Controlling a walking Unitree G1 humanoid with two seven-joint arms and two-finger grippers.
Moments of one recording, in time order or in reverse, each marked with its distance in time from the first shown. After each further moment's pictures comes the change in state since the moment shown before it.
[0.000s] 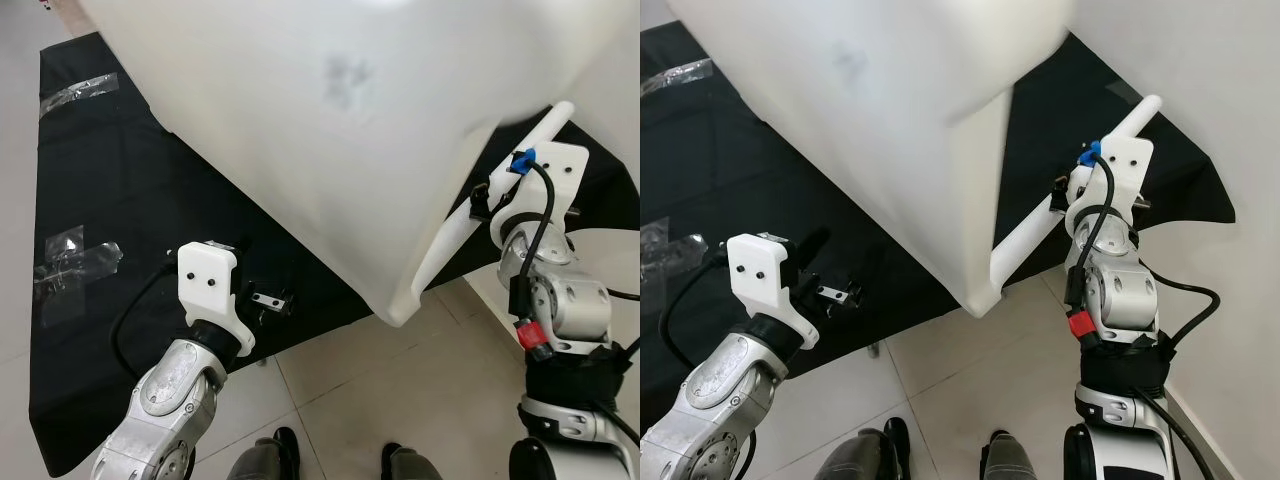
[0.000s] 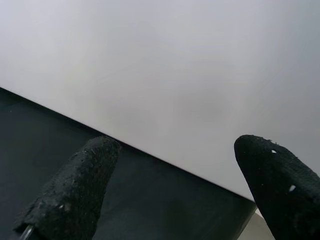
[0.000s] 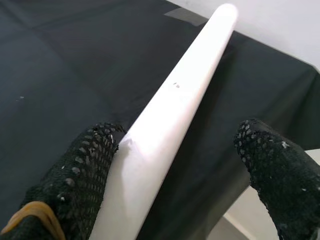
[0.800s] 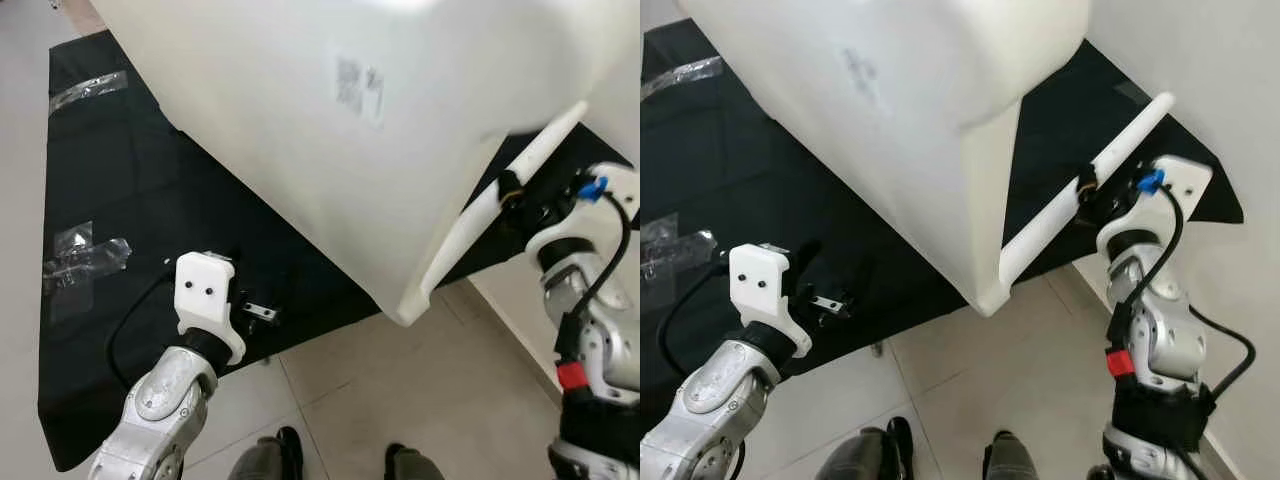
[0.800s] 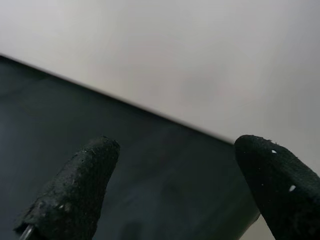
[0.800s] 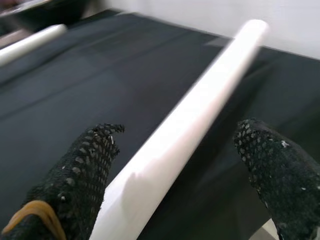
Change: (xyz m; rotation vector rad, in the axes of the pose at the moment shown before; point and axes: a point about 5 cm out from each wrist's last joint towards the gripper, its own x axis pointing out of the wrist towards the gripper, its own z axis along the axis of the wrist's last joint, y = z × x) left arm -0.010 0.016 -0.020 0.084 0.087 0.057; right arm -0.038 -0.033 -0.016 0.119 -0.161 0.351
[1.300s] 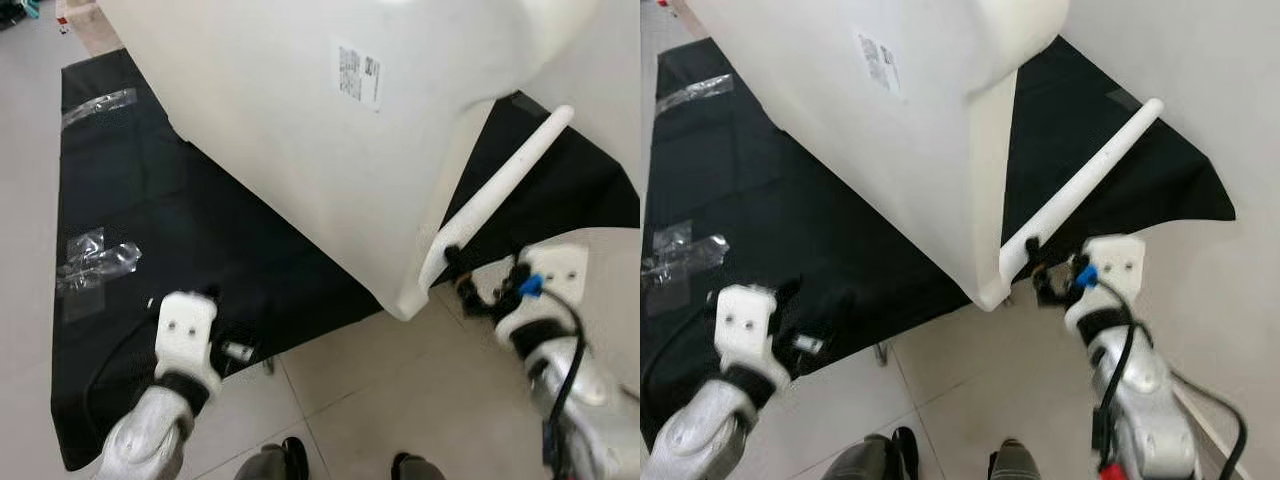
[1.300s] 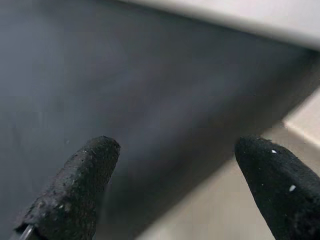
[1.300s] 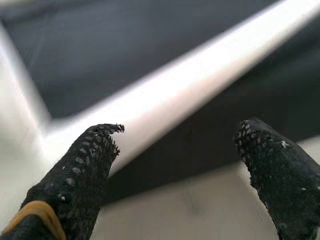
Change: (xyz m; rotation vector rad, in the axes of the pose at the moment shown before) left arm -0.053 0.008 -0.054 0.007 0.233 0.106; right arm -0.069 0.035 -0.071 -0.129 0.200 0.175
